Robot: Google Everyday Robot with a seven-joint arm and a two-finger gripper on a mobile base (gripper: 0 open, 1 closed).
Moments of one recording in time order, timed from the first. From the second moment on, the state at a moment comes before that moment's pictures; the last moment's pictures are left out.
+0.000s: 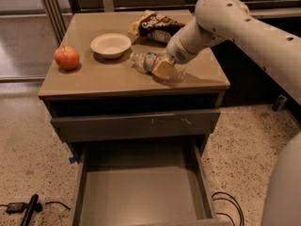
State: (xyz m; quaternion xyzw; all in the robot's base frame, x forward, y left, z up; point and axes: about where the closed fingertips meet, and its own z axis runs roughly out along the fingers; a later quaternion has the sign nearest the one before) arm 0.703 -0.045 0.828 -0.56 0.76 0.11 0.32
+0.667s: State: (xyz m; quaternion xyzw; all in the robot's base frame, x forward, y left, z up) arm 0.703 -0.045 0.828 -0.56 0.76 0.11 0.32
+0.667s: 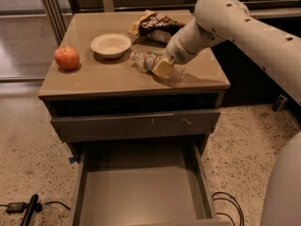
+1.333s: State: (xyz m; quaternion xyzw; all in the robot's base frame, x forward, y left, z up) arm 0.717 -0.060 0.852 -0.54 0.78 0.08 0.31
